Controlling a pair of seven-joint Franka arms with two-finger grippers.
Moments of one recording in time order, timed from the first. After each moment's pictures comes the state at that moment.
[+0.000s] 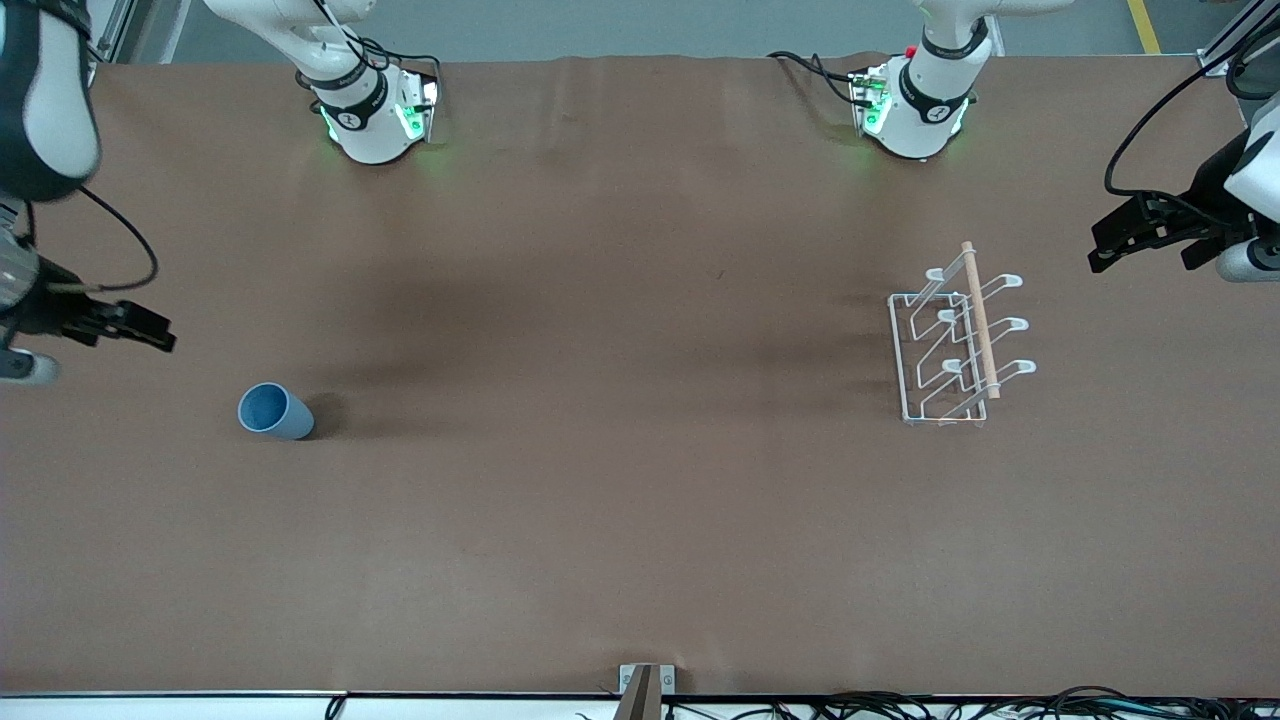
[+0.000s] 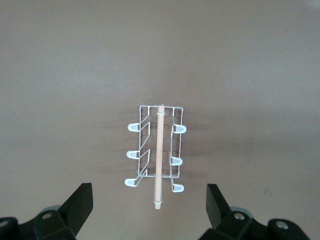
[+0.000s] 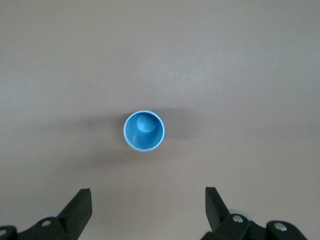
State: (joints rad) left arm -0.05 -0.01 -0.02 -1.55 0.00 1.56 -0.08; right arm -0.03 0.11 -0.10 -1.82 -0.02 1.91 -0.06
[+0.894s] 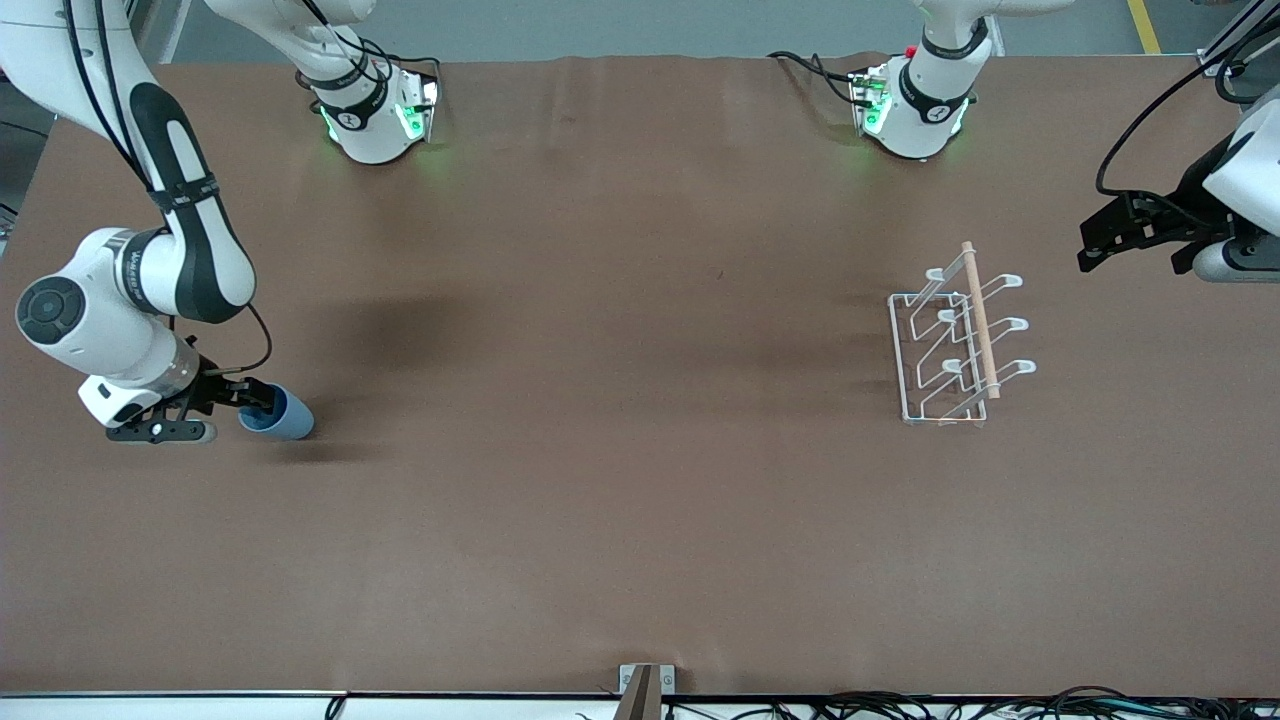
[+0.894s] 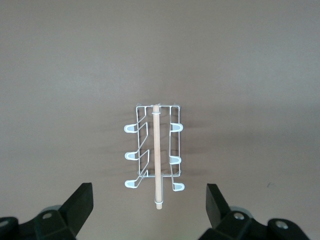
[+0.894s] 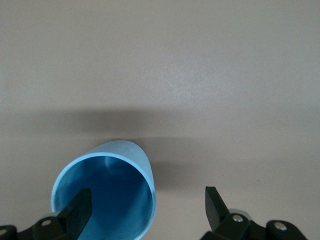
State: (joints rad) left arm -0.05 0.00 -0.03 -1.55 0.00 1.56 -0.04; right arm -0.05 0.35 -0.10 -2.07 -0.02 2.45 -0.15
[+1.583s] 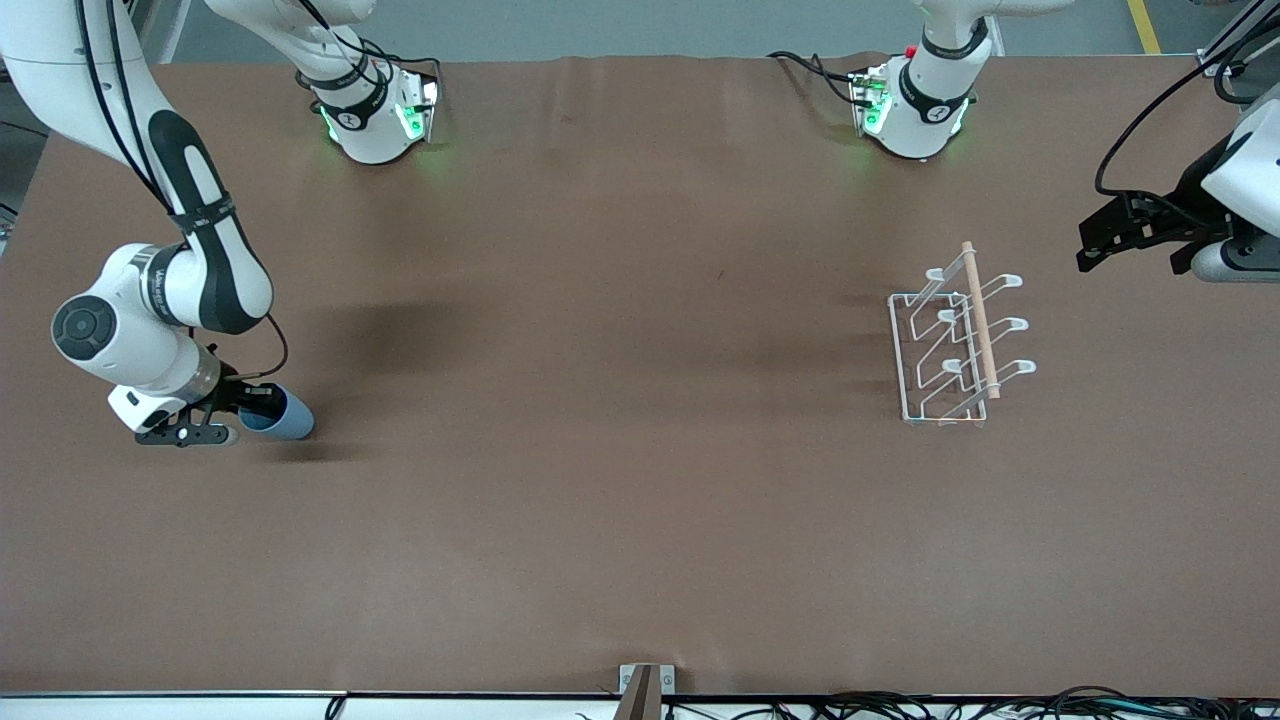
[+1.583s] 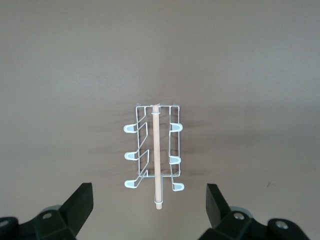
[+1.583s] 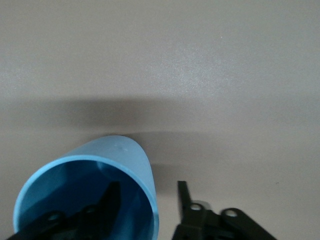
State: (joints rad) left arm -0.05 0.00 -0.03 -1.55 0.00 1.56 -0.04; right arm -0.05 0.42 -0.10 -2.07 -0.02 2.48 -0.15
